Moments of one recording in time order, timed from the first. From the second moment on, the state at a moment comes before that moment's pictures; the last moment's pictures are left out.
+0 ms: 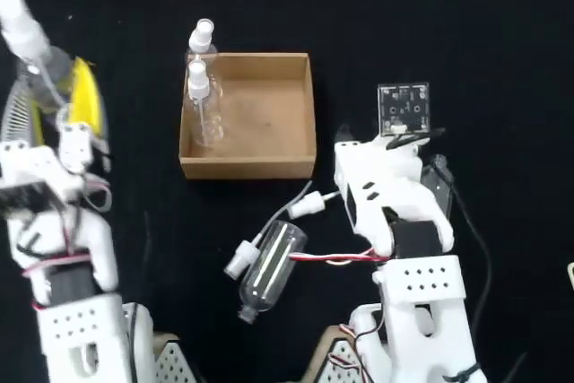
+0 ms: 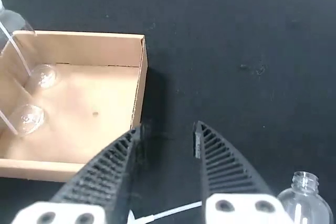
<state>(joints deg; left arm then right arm) -22.2 -76.2 72.4 -5.8 -0.1 -4.3 -58.3 64.6 36.1 0.3</state>
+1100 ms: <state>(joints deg) -49.1 12.3 59.6 -82.2 -0.7 -4.5 -58.3 68.0 33.8 0.3</state>
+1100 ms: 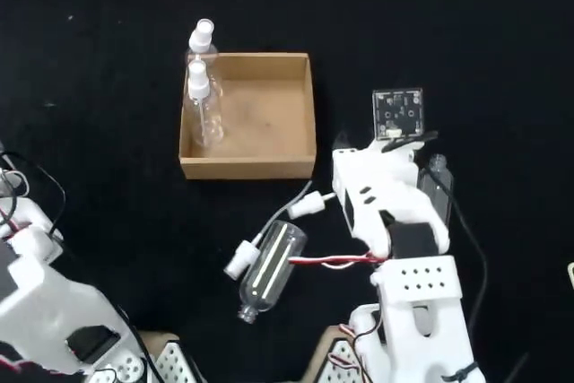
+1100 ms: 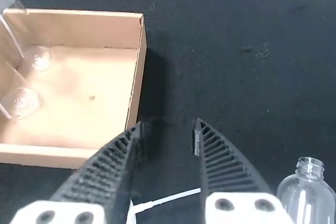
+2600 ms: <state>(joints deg) -55.1 51.6 39.5 -96.6 -0.7 -4.5 -58.3 69.8 30.1 0.3</state>
